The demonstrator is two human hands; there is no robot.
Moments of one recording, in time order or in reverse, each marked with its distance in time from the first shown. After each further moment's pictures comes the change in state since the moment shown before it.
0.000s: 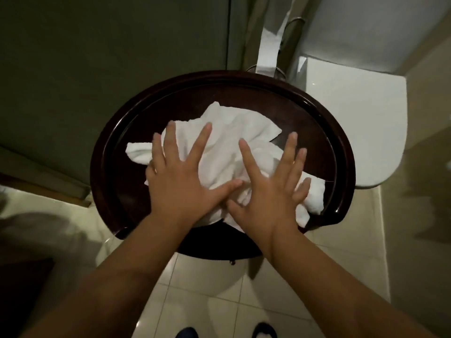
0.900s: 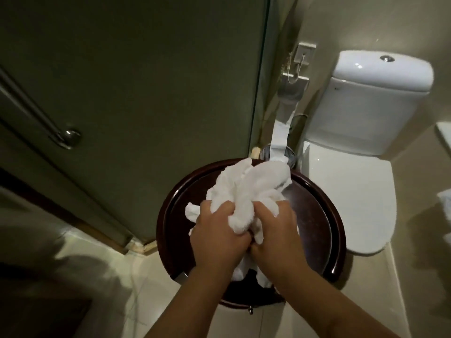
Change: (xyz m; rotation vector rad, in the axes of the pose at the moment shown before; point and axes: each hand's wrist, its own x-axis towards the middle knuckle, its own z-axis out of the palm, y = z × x) left_hand -0.026 0.047 -0.129 -0.332 0.110 -0.148; right_hand -0.008 -0.068 -0.120 0.204 0.086 -0.298
